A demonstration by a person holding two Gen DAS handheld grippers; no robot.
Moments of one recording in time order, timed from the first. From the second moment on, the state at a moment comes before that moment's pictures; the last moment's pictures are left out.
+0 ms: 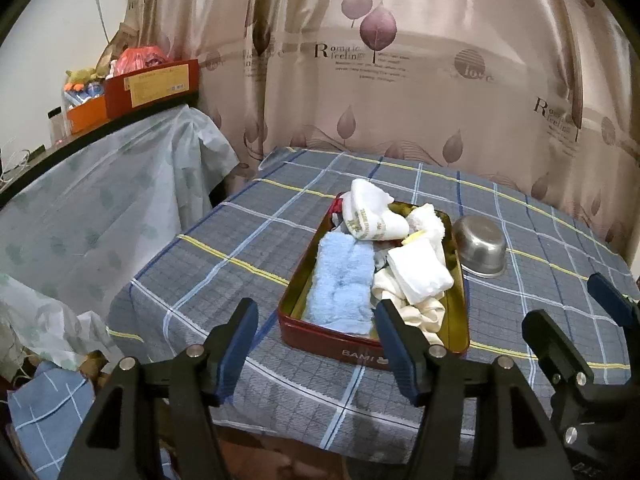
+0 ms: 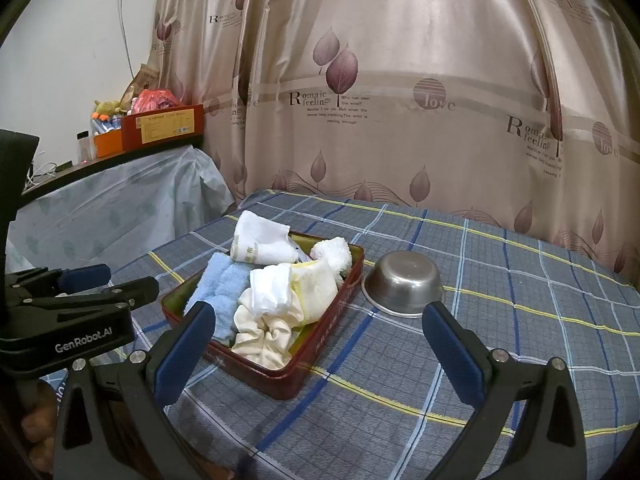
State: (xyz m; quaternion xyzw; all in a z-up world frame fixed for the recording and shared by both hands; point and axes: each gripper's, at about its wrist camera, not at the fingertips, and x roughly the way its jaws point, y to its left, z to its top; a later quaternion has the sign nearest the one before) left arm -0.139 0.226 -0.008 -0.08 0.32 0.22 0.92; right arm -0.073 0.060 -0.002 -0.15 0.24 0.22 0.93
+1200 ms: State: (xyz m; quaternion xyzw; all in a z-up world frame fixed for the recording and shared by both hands) left arm -0.147 0.226 0.001 -0.10 0.31 0.22 0.92; right arm -0.070 0.048 0.001 -0.17 0.24 0.23 0.93
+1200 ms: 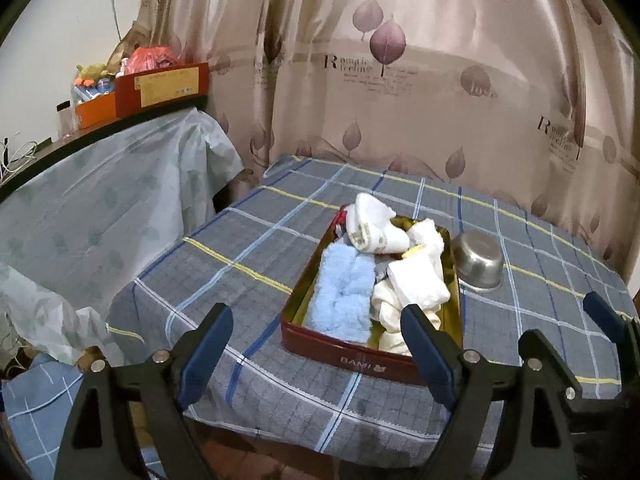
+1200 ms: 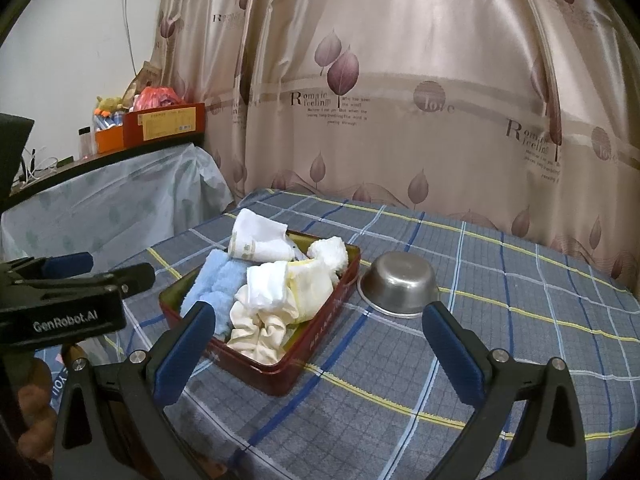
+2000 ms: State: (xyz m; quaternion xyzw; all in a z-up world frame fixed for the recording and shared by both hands) left arm -0.144 0.210 -0.007 -0.06 0.31 0.25 0.92; right arm -0.066 0.038 -0.006 -0.17 0.25 0.22 0.93
